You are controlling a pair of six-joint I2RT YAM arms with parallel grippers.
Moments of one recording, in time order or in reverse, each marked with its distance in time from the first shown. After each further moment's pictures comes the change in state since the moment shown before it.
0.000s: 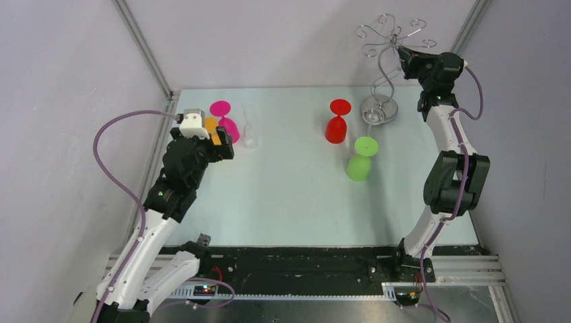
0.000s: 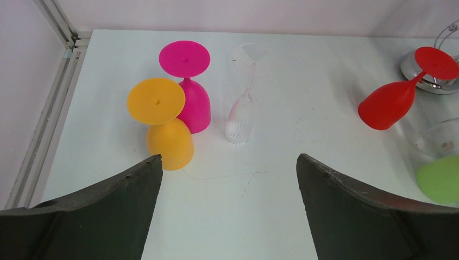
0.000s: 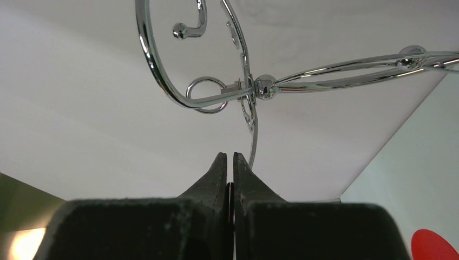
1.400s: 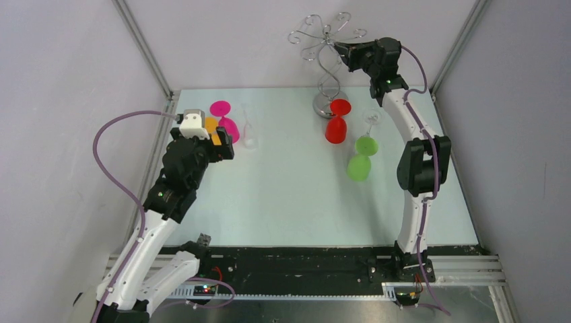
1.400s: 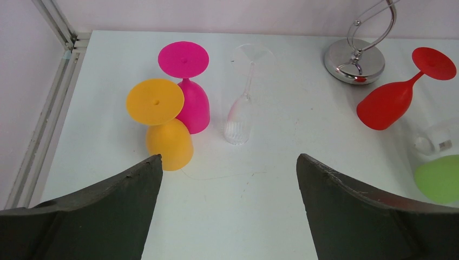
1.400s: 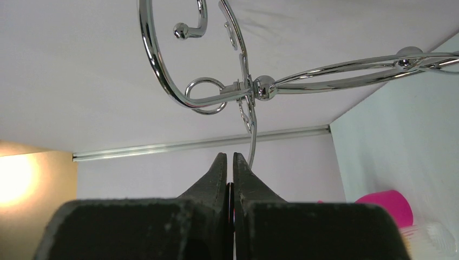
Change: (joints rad) left arm -0.005 -0.004 0.000 0.000 -0.001 0.000; right arm 0.303 0.262 0.387 -0.141 -0.026 -0.068
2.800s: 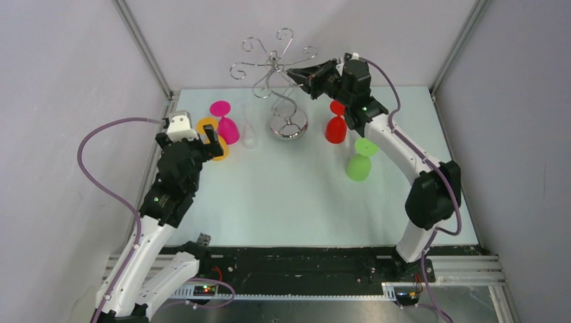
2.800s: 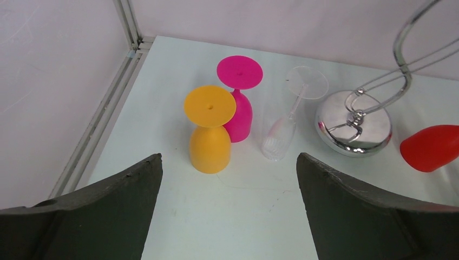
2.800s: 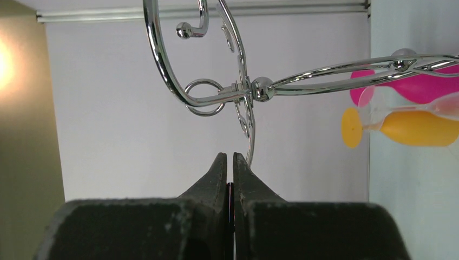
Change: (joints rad) left arm -0.001 -0.043 0.000 -0.004 -0.208 -0.008; right arm 0.313 -0.319 -0.343 0.066 -0.012 -0.027
